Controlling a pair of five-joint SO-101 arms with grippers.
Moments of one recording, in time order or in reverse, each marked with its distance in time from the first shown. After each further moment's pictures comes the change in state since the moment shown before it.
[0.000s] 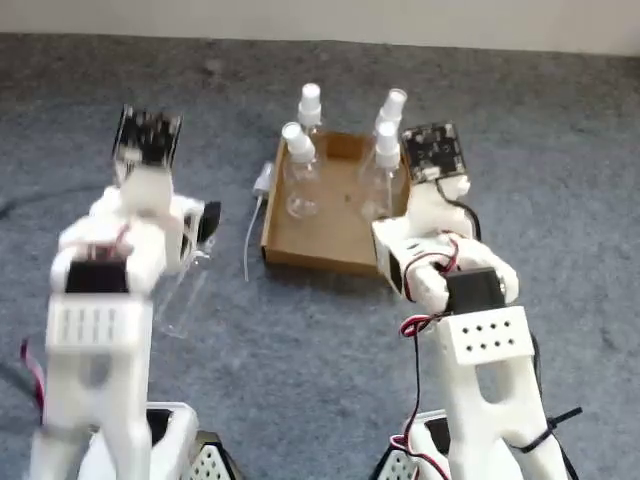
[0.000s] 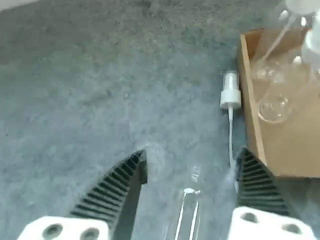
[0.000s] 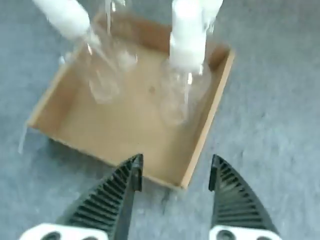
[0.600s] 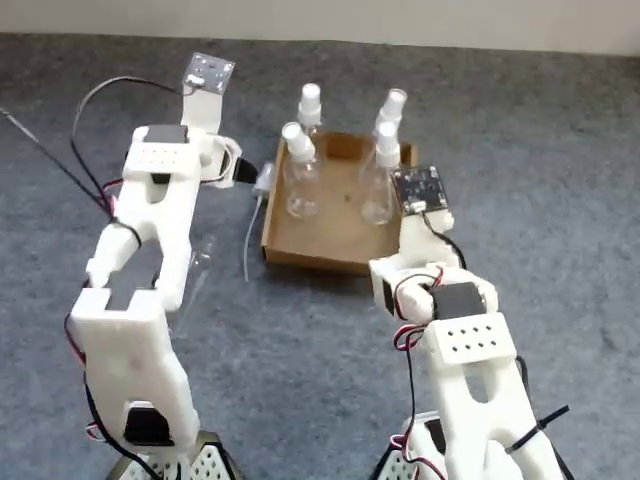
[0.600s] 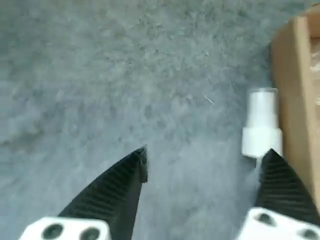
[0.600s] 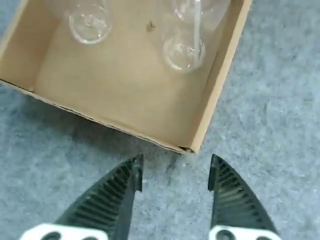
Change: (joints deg) left arm 1.8 66.8 -45.6 -2.5 0.0; right arm 0.1 0.0 12.7 -5.7 -1.8
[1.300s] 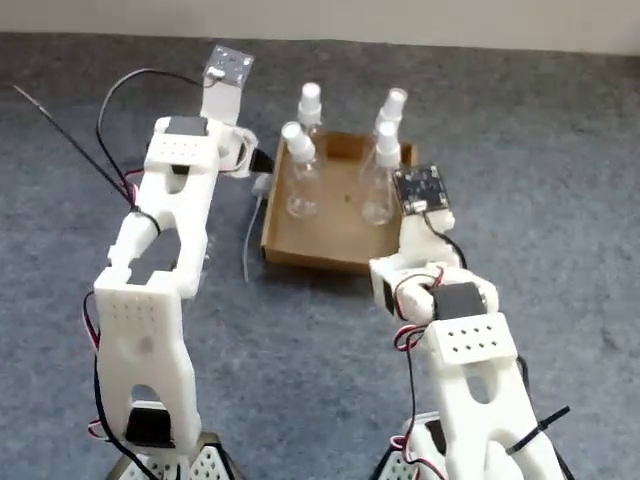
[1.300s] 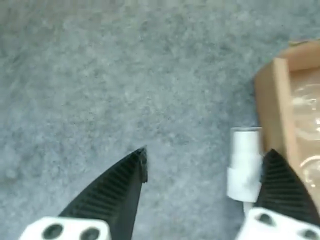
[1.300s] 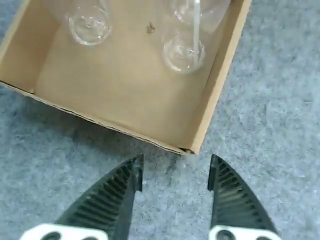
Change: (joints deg) left arm 2.9 11.2 -13.5 0.0 0.0; right arm 0.0 0.0 0.0 -0.2 -0.2
